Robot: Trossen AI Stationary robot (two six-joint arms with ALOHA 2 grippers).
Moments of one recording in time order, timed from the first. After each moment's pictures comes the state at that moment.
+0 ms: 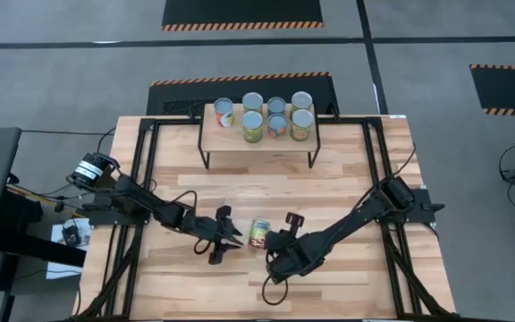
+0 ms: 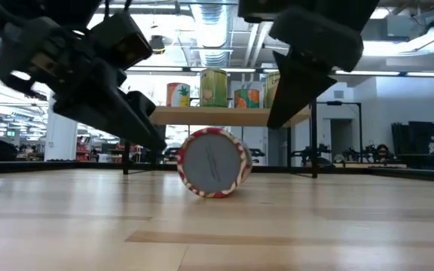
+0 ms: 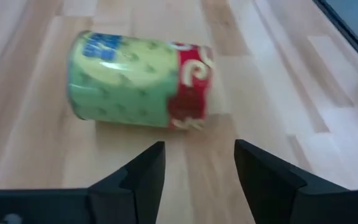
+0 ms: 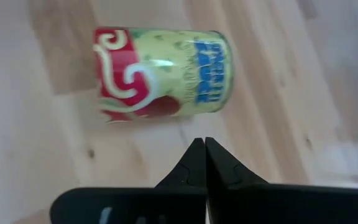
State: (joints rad) left arm -0.38 1.64 0.58 0.45 -0.14 -0.23; right arm 0.51 2.04 1.53 -0.89 0.65 0.70
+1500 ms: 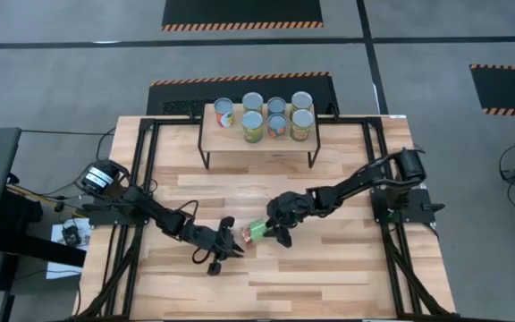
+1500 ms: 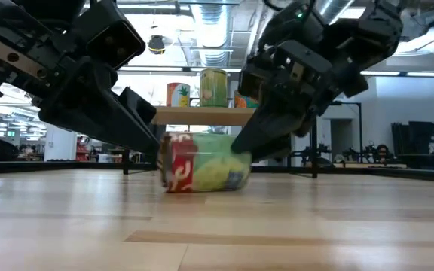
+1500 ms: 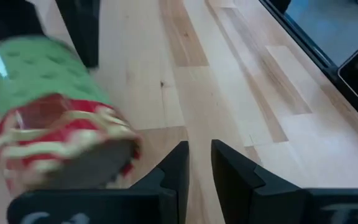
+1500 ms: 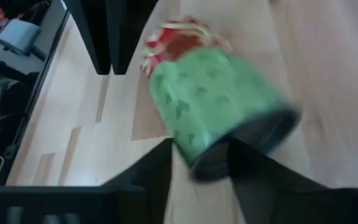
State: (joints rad) left arm -0.44 1.75 0.58 0.65 -0.12 -0.25; right arm 0.12 1.85 0.82 0.41 -0.22 0.41
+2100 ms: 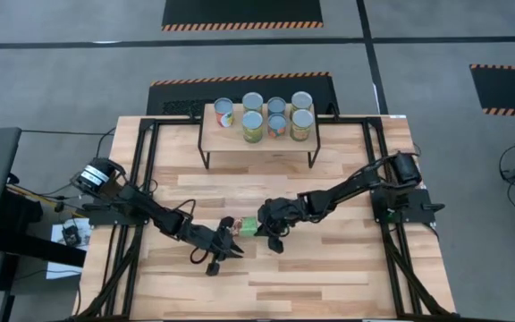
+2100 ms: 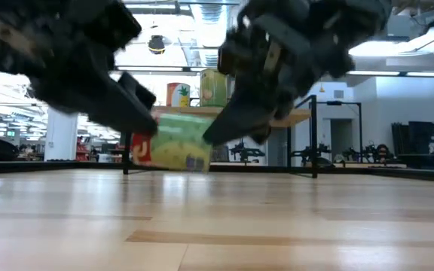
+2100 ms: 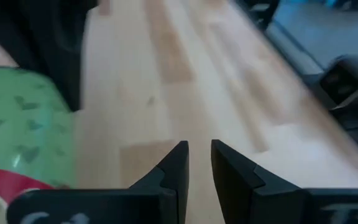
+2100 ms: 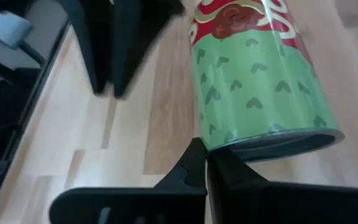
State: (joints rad) left arm -0.45 1.70 0.58 0.63 -0.11 -0.23; right arm 0.17 1.88 0.97 0.30 -0.15 0.36
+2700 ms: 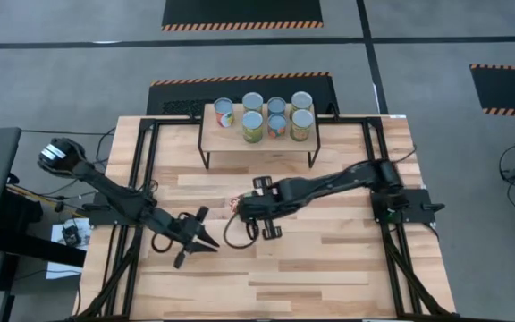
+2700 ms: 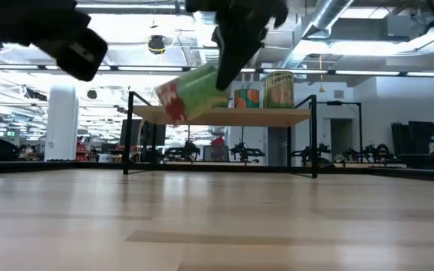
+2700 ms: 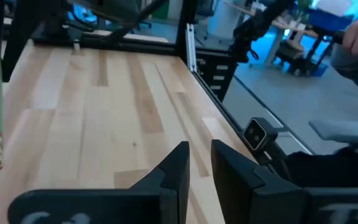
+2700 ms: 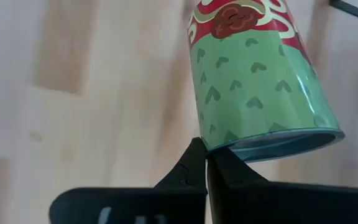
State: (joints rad) left arm -0.53 1.17 0.32 0.63 -0.15 -0.27; right arm 0.19 2.06 1.89 -1.07 0.24 -0.07
